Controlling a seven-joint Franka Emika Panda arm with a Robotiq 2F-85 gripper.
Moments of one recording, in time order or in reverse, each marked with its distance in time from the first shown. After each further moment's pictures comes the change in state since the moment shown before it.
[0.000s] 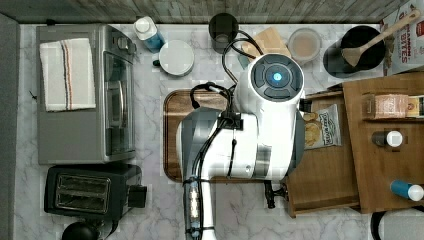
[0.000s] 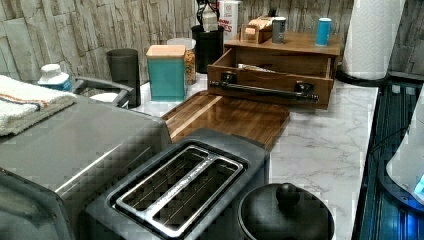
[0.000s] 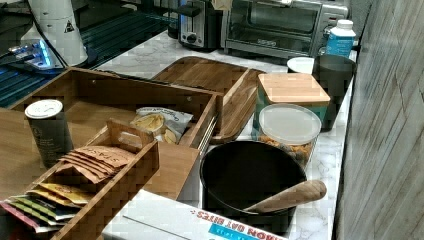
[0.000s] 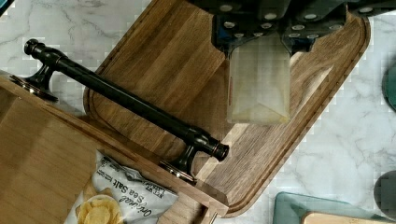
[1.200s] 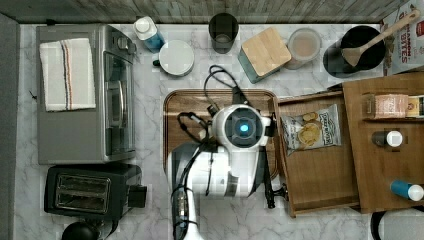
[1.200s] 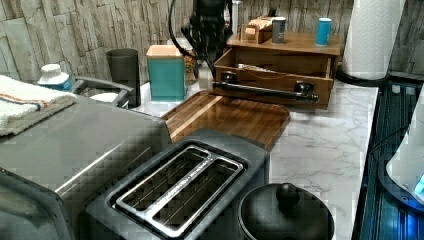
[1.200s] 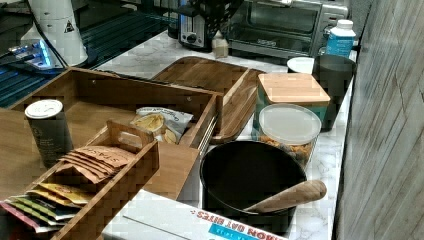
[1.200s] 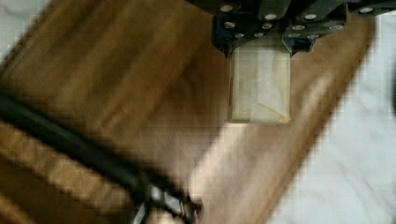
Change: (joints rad) arm 0.061 -0.021 0.033 -0.426 0.098 0.506 0.001
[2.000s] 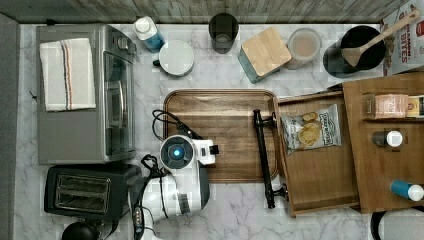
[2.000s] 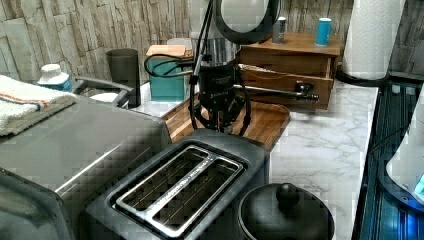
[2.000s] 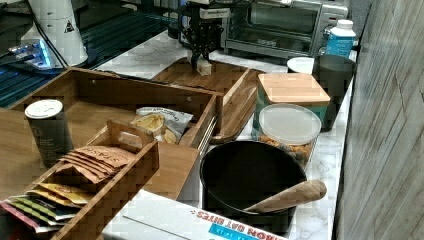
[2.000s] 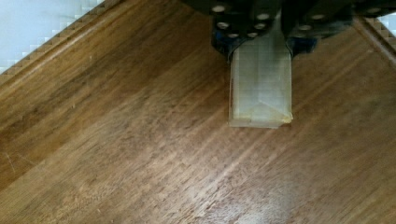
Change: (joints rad) arm 0.142 0.121 0.119 -0.186 -0.021 0.212 0.000
